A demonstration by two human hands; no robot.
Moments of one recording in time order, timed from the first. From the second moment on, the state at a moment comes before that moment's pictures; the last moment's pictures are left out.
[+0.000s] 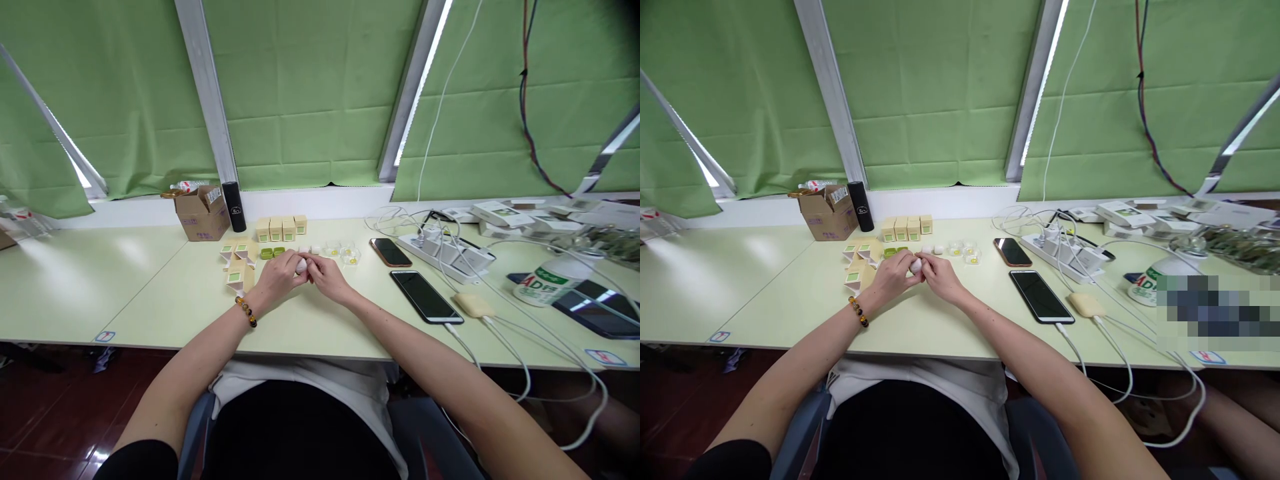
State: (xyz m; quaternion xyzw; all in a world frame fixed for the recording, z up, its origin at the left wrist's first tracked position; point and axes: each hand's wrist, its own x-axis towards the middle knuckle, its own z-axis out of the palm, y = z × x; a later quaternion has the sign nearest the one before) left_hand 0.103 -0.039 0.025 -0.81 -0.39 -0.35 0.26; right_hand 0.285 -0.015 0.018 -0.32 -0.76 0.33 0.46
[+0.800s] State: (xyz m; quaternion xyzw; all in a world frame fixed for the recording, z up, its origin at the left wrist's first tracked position) left_hand 0.094 -0.041 0.027 -0.80 -0.38 -0.45 0.14; right_hand 0.292 -0.009 0.021 -0.24 -0.77 0.31 0.50
